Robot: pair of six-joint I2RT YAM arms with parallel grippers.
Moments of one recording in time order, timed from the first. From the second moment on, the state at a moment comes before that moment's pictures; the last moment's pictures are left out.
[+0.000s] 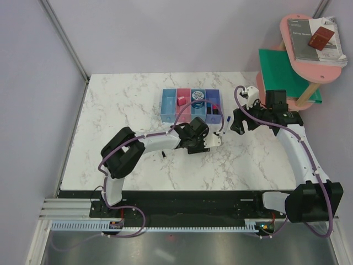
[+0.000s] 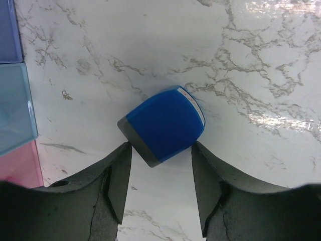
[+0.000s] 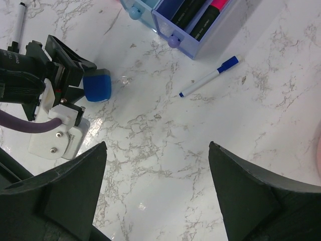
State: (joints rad) left arm -0.92 1.97 1.31 -0.30 0.05 0.65; right arm 0.03 1.24 1.14 -0.72 -0.51 -0.34
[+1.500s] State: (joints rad) left arm -1.00 2.06 1.36 -0.11 0.04 0.97; right arm -0.15 1.31 1.14 -0.84 -0.71 -0.34
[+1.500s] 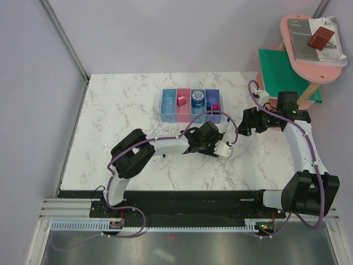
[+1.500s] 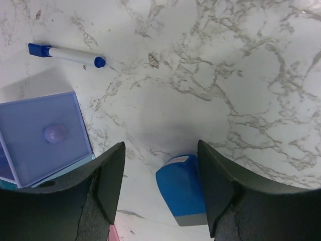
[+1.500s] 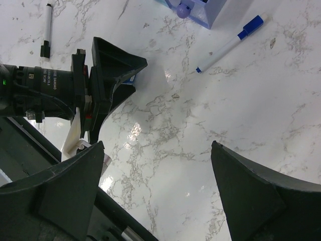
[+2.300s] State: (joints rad) left arm -0.91 1.95 1.34 -0.32 0.04 0.79; right arm -0.15 1.31 1.13 -0.85 -0.76 -0.37
